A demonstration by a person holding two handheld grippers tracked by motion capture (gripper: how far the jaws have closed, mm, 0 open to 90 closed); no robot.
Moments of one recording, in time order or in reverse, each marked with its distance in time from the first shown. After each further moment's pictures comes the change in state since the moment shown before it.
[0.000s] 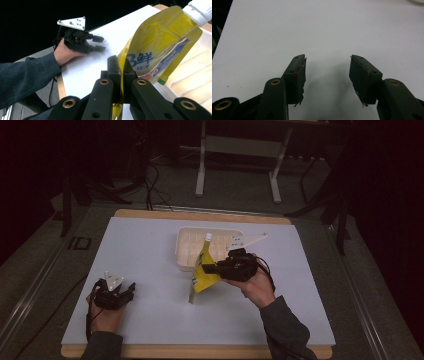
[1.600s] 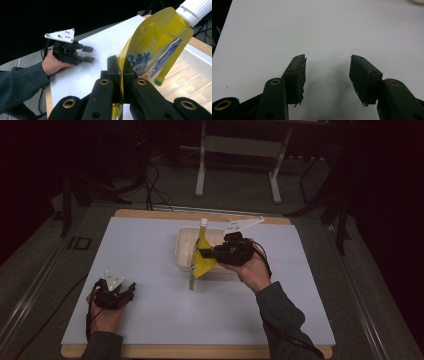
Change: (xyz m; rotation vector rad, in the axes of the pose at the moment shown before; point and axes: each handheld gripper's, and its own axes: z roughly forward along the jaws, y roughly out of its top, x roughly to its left) left arm 0.000 0.000 0.000 0.000 -0.002 0.001; right arm -0.015 0.032 0.005 -0.011 -0.049 -0.033
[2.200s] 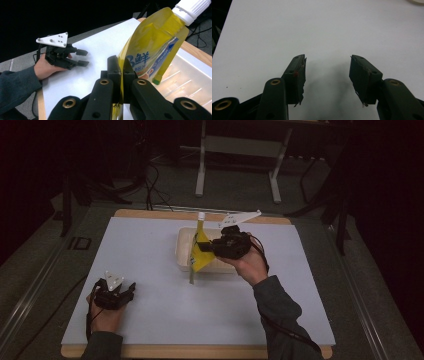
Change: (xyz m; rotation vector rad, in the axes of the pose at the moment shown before) left arm 0.000 0.000 0.000 -0.003 -0.001 0.000; right arm -0.007 0.013 0.006 -0.003 -0.030 -0.016
